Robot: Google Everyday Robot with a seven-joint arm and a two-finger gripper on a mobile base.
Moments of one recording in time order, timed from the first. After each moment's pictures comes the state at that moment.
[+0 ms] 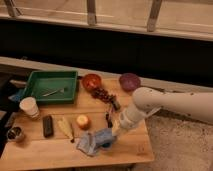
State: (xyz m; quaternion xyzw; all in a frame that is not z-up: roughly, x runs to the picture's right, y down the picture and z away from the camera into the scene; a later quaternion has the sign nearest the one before) arm 0.064 0.220 0.706 -0.45 0.12 0.67 0.58
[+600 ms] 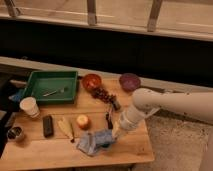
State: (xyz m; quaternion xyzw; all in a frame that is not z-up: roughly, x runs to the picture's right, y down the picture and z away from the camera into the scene) arm 0.065 0.228 0.712 -0.46 0.13 0.67 0.57
